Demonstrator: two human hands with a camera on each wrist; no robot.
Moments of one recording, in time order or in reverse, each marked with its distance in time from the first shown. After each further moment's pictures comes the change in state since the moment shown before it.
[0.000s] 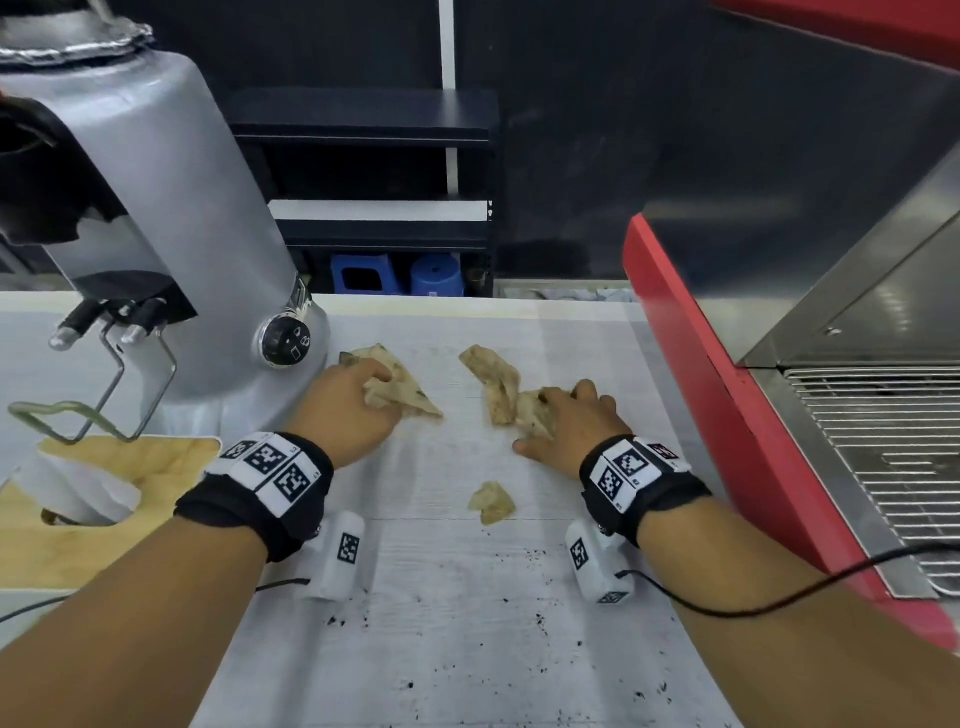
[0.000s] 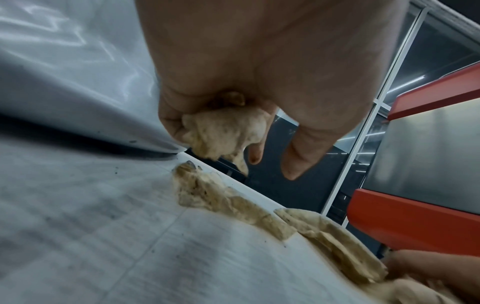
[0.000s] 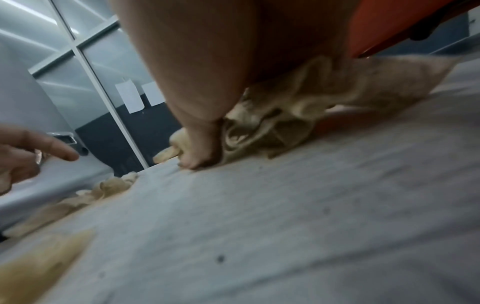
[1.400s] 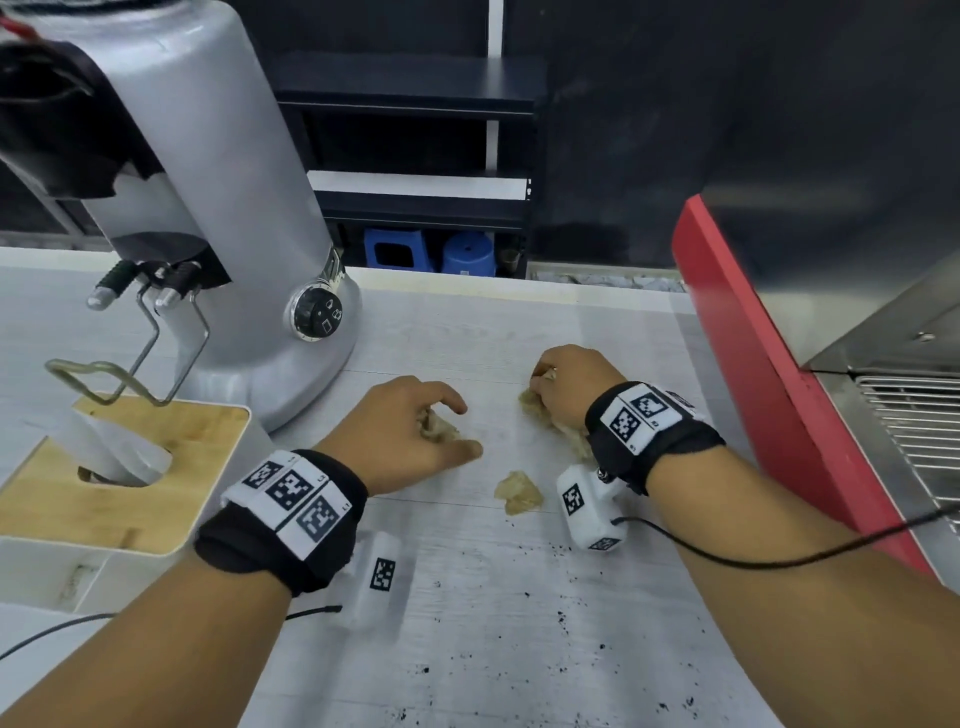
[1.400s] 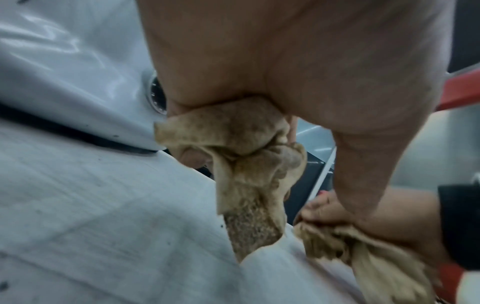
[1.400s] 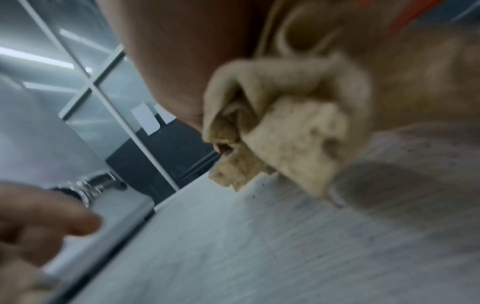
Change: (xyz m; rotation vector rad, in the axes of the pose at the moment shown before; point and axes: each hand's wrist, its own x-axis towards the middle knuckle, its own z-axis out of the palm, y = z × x) left_hand -0.036 0.013 0.010 -0.090 -0.163 0.124; right_hand 0.031 -0.039 -0.021 0.188 0.043 -0.198
